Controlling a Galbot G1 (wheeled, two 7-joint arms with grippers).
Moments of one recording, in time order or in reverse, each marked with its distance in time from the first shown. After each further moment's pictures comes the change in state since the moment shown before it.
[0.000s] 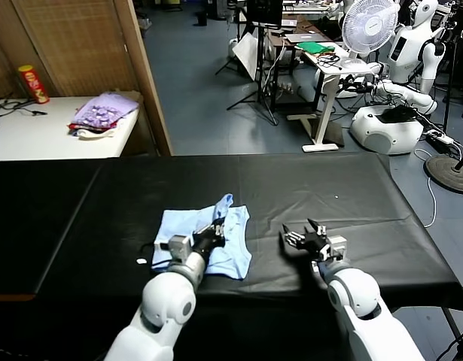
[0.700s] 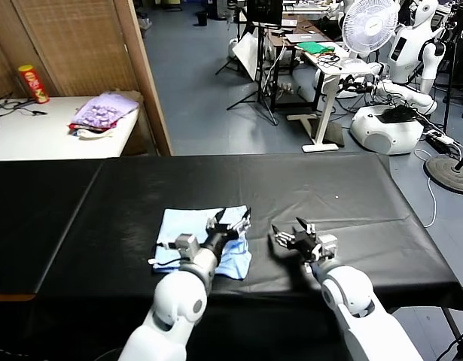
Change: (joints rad) left arm -0.006 -0.063 -0.012 -0.004 -0.025 -0.126 0.063; right arm 0.053 -0.035 -0.089 0.025 0.064 0.007 -0.051
